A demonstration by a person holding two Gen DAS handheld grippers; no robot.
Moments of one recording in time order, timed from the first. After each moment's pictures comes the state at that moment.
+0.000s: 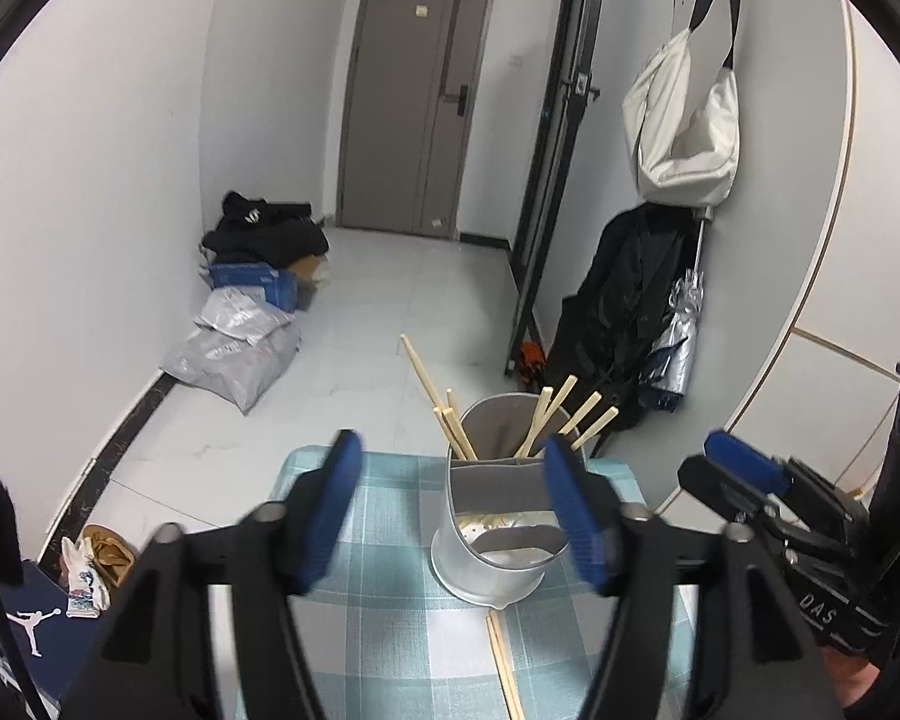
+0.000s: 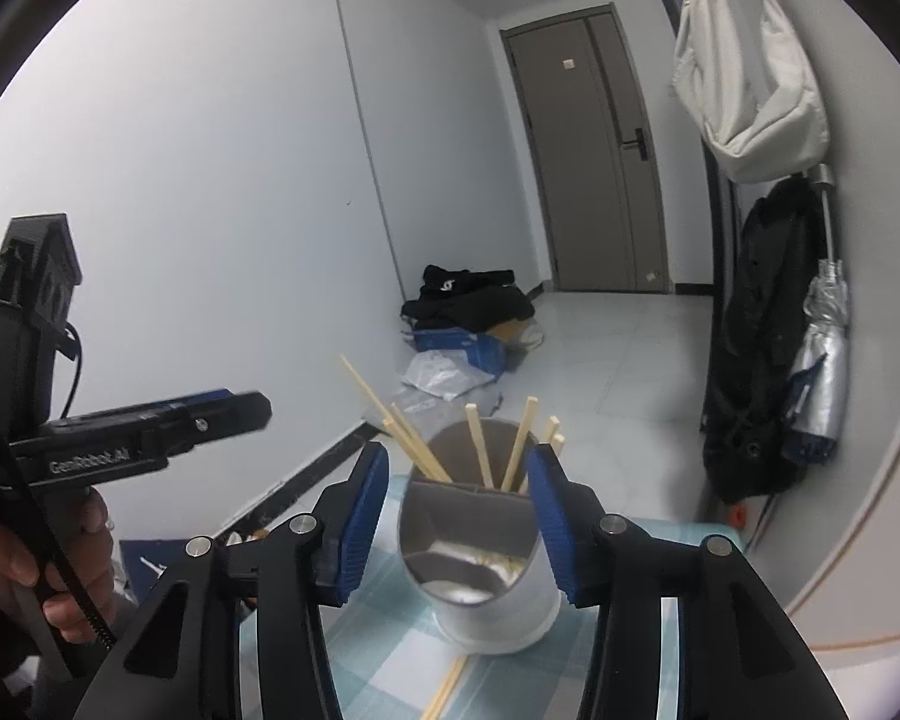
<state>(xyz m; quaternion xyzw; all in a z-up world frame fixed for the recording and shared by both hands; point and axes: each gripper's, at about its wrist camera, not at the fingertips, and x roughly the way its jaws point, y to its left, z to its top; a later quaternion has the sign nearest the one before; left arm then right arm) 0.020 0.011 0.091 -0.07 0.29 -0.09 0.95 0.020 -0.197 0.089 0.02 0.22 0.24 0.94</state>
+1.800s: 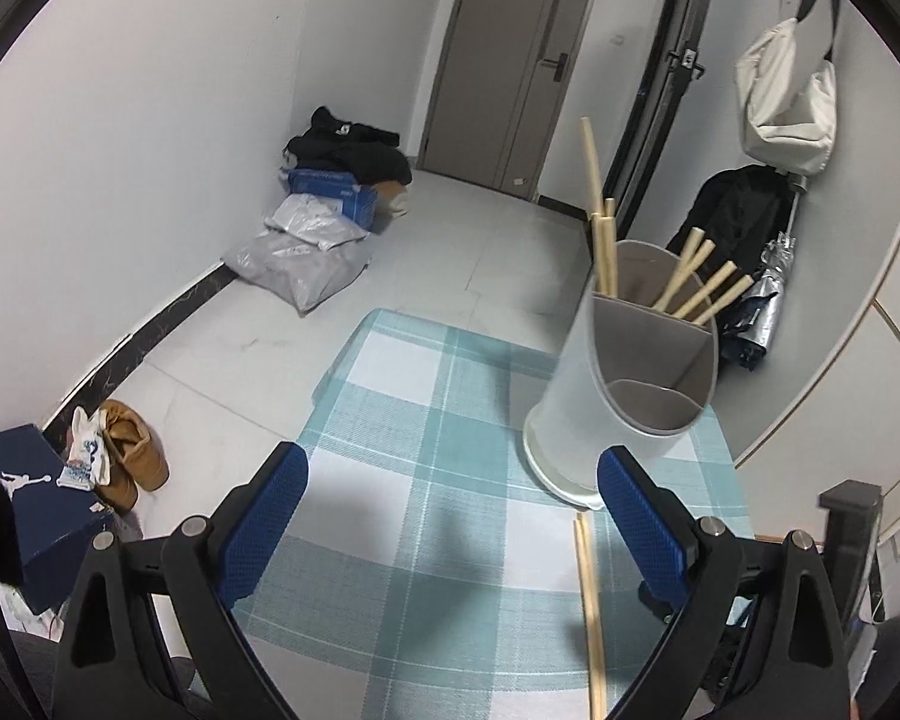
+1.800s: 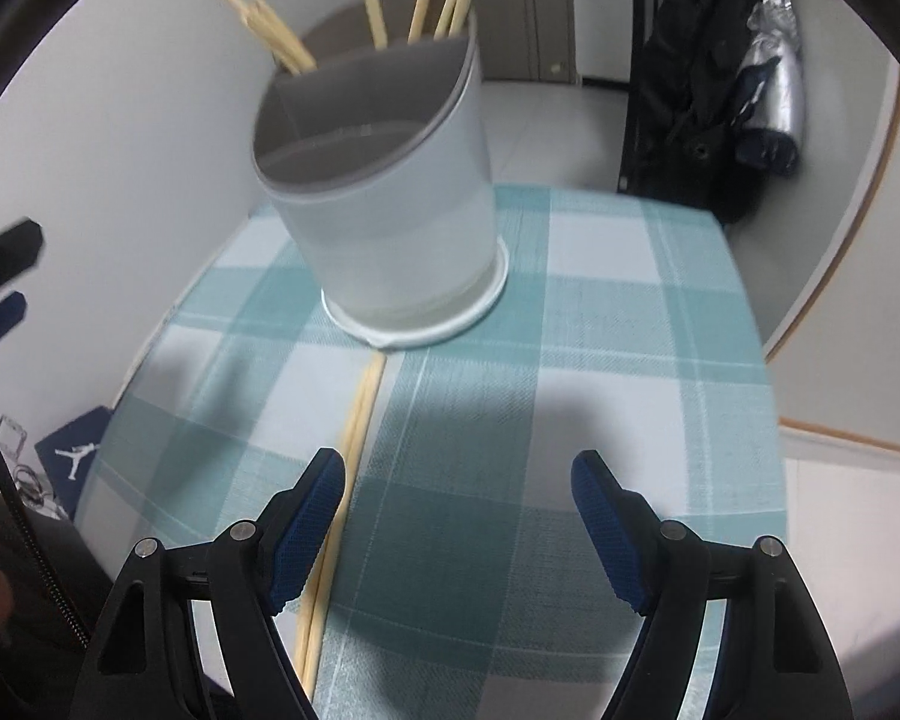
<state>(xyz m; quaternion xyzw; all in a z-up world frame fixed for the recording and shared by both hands) -0.001 0.053 -0.017 -0.14 0.34 -0.01 0.93 0.012 -0.174 -0.079 -0.02 0.47 0.10 0.88</state>
